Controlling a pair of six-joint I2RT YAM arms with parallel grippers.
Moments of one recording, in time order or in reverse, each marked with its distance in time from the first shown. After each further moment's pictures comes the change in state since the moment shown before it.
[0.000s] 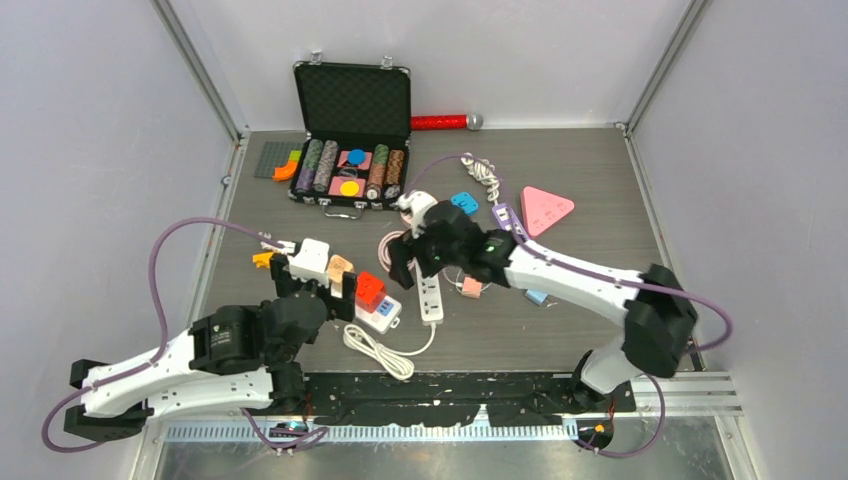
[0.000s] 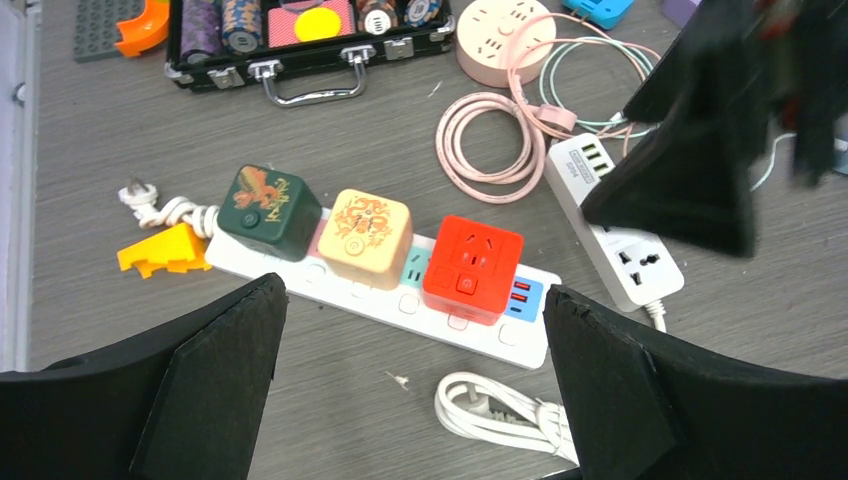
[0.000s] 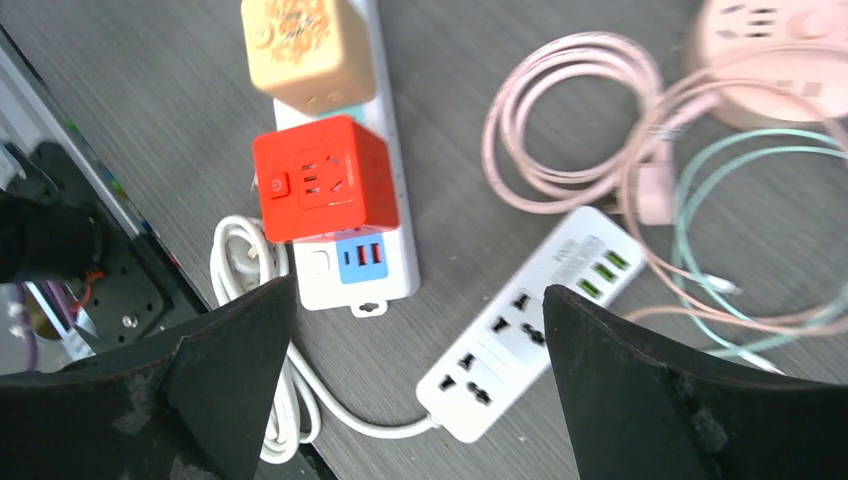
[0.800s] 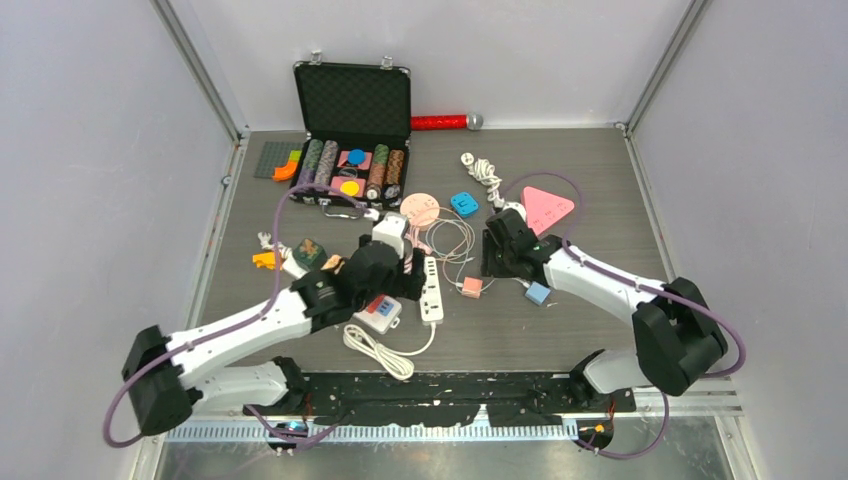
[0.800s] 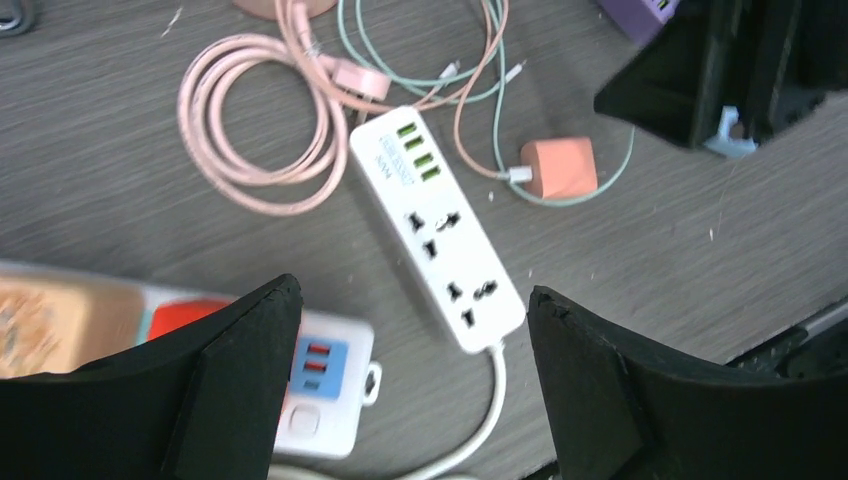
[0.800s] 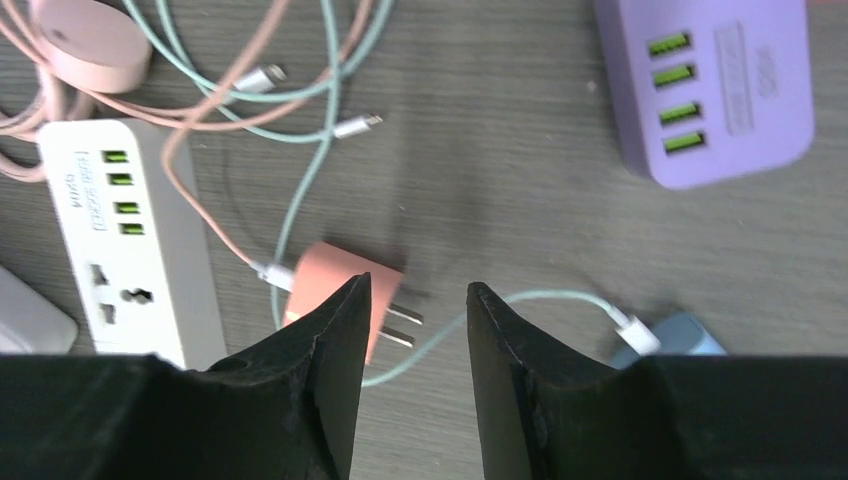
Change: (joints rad) left arm 0.300 0.432 -0.095 0.540 0.560 -0.004; right arm -0.374 -0.165 -0.321 -0.110 0.217 0.271
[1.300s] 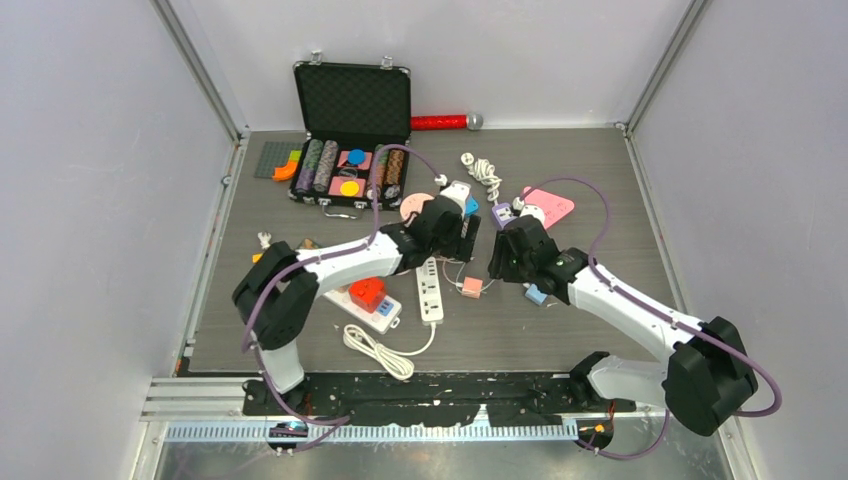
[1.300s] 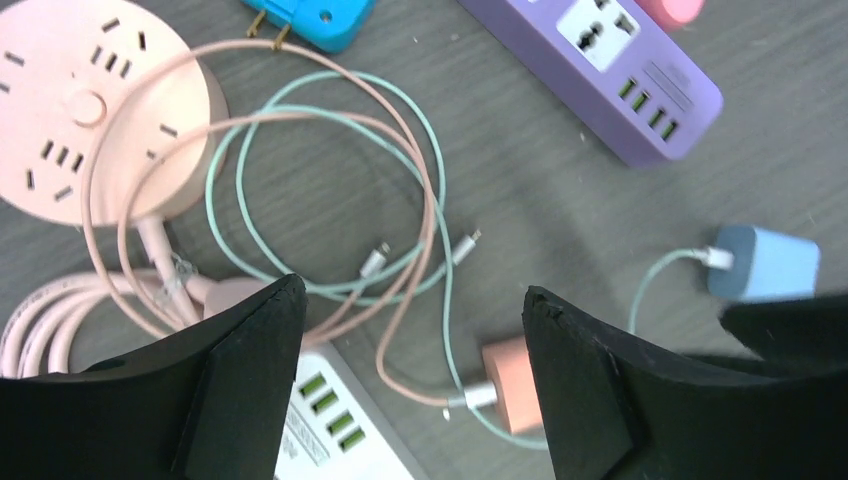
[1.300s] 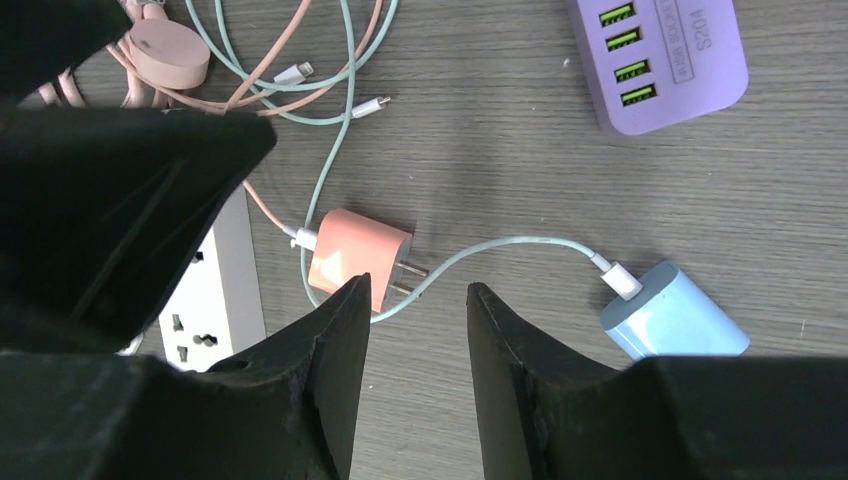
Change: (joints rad) left arm 0.116 0.705 0.388 0.277 0.183 0.135; right arm -0.012 -0.229 -0.107 -0.030 0.002 0.072
